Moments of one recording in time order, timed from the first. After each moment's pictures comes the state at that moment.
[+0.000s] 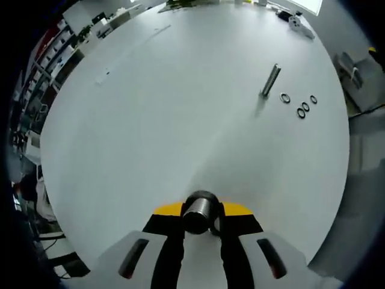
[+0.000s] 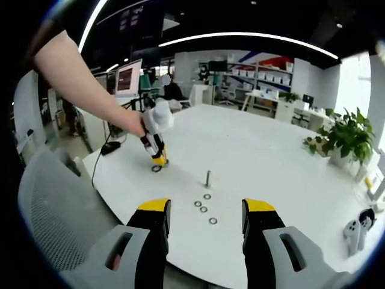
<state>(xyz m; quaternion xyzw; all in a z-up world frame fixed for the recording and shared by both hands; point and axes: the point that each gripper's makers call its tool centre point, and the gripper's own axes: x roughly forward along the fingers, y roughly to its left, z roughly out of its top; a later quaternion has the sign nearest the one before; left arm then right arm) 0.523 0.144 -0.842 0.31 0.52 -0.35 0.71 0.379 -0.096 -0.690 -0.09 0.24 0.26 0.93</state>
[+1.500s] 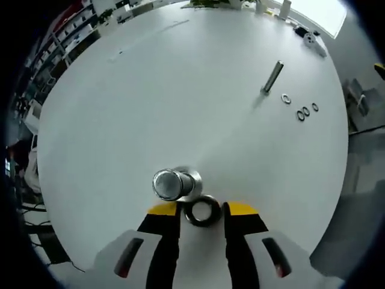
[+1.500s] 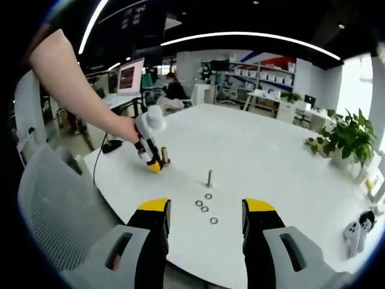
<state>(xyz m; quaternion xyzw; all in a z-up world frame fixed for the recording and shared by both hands) 0.494 0.150 -0.857 0.23 0.54 -0.31 0.74 0.378 -0.093 -0.692 -0.10 0.24 0.26 0.93</state>
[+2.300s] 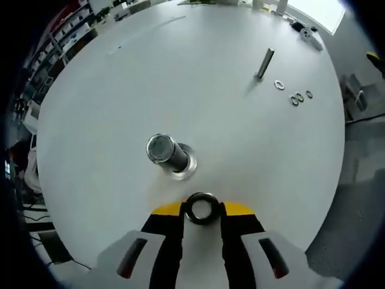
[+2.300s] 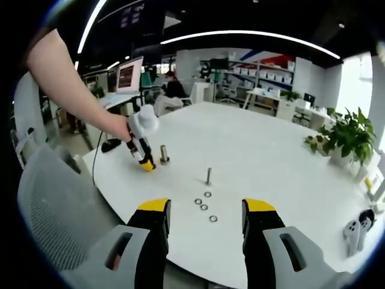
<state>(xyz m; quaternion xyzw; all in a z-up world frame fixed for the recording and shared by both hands) 0.477 0.169 -0.860 0.25 0.55 -0.32 0.73 0.377 -0.096 -0.694 -0.10 0.24 0.26 0.93</state>
